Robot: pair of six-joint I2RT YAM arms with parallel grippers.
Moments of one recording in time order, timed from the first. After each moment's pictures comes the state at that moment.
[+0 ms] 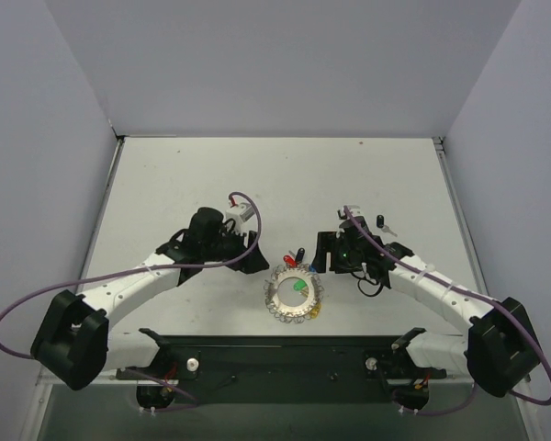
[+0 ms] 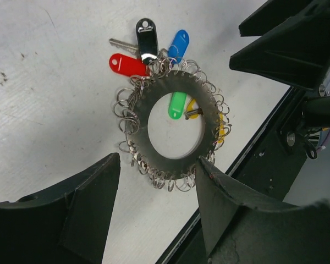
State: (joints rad) left arm -0.58 1.22 0.72 -0.13 0.44 -0.36; right arm 0.58 1.19 0.66 -0.33 -0.01 0.47
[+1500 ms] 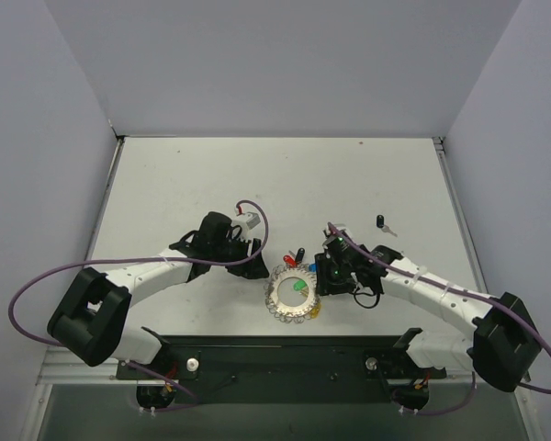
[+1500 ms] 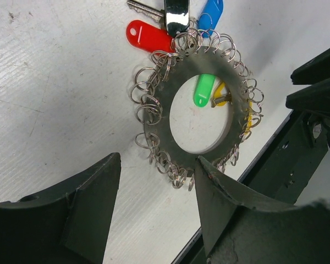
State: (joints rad) left arm -0.58 1.40 0.68 -0.06 0.46 -0.35; right arm 0.76 1.19 0.71 -0.59 0.00 0.55
